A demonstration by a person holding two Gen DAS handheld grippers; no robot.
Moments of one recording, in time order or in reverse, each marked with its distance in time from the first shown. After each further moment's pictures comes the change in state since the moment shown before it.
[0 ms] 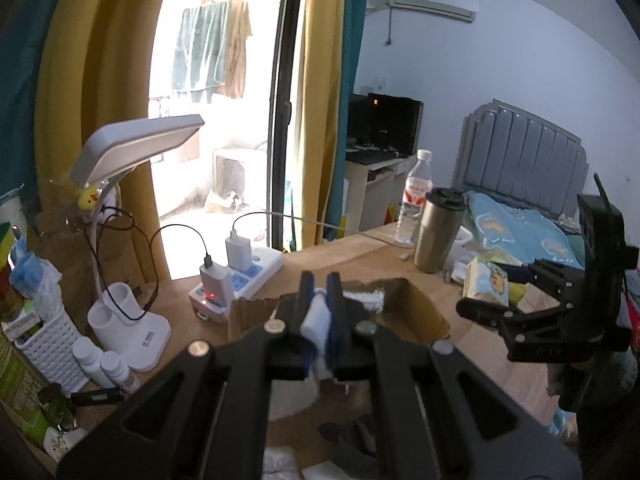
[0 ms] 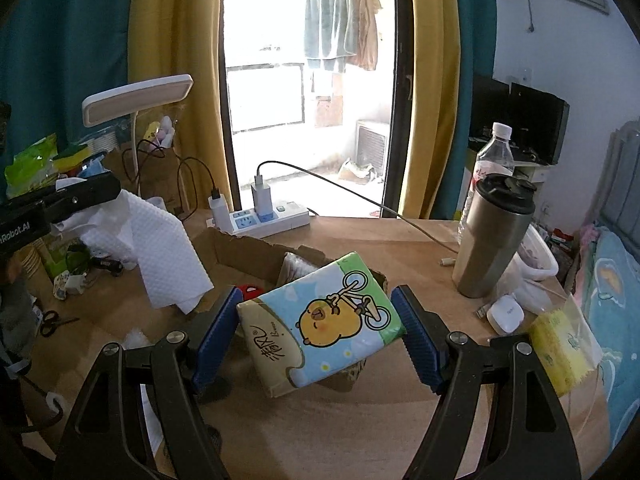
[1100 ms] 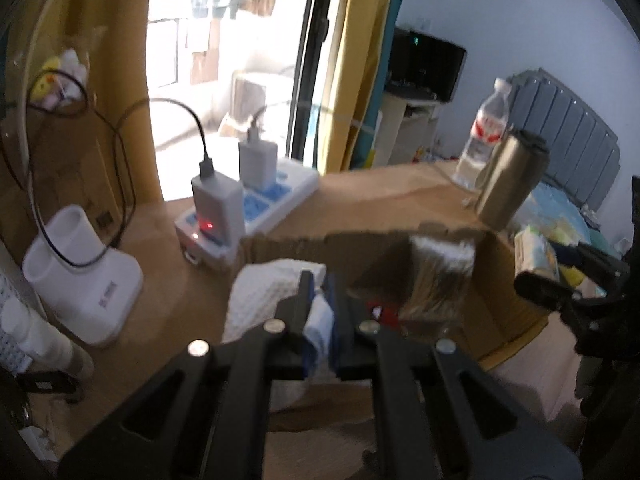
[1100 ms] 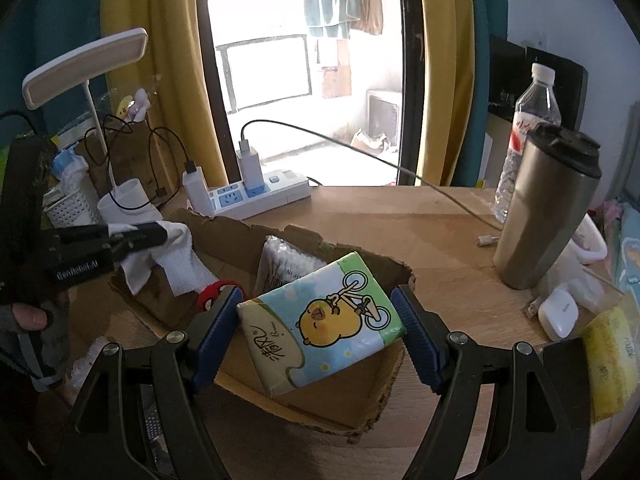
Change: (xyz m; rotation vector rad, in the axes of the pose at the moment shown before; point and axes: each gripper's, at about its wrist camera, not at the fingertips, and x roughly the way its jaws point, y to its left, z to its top) left arm 0.137 0.047 -0.049 -0.106 0.273 0.056; right arm 0.091 -0.017 -0.006 0.045 0.106 0.063
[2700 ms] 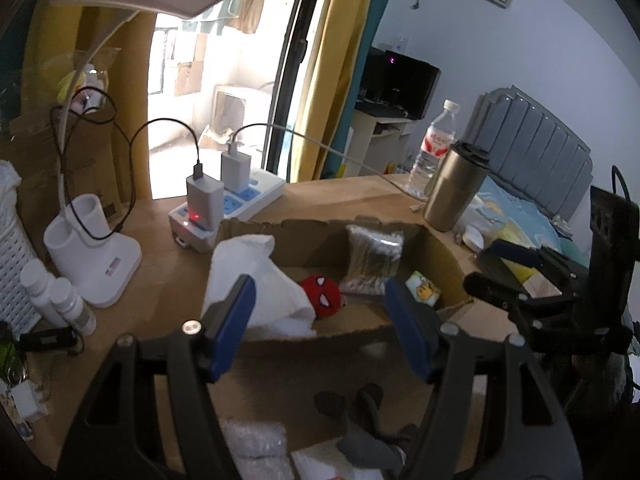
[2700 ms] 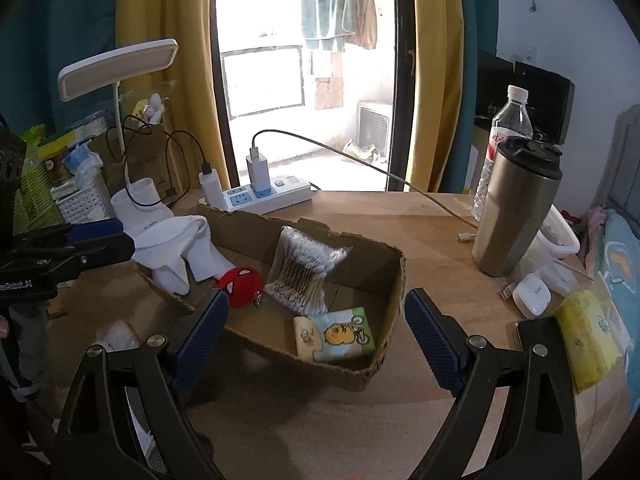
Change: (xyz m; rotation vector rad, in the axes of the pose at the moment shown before) left arm -0.083 -0.015 -0.025 -0.022 -0.079 -0.104; right arm -0.051 0.023 -0.019 -0.014 -0.046 -0.055
